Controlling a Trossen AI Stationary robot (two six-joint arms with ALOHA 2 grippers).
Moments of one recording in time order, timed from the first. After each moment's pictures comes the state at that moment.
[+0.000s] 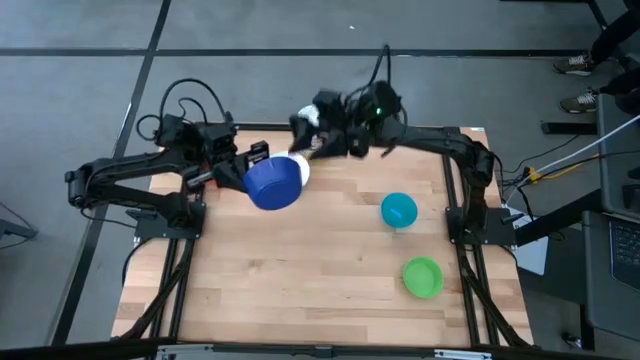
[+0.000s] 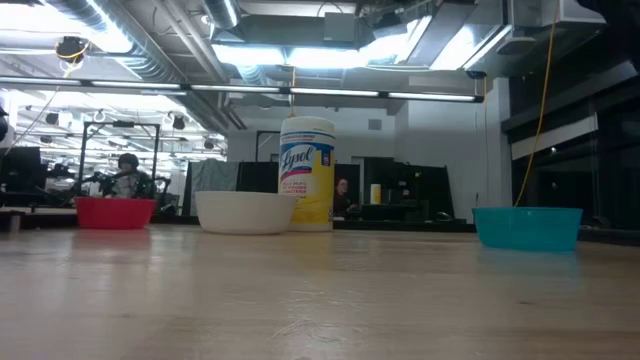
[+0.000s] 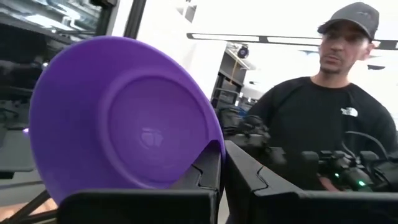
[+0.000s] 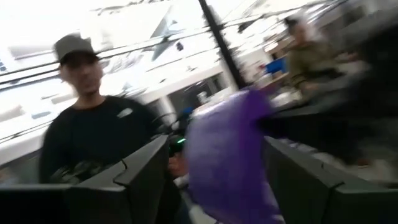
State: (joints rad) left arm 0.34 1.06 0.89 0.95 1.08 -0.97; right arm -0.28 1.93 1.84 0.76 -1.08 1.07
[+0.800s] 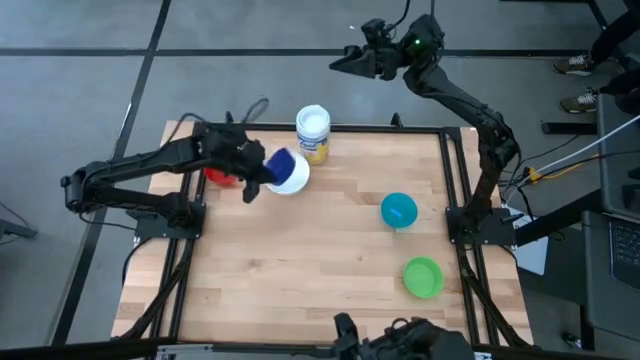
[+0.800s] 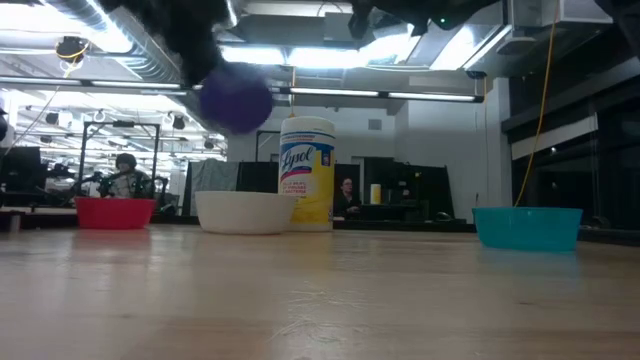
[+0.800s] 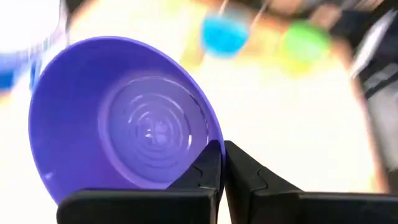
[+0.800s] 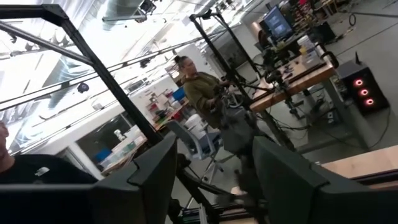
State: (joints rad) left arm 0.38 1.02 0.89 -0.58 0.28 -0.08; right arm -0.74 1.83 1.84 0.43 -1.16 1.03
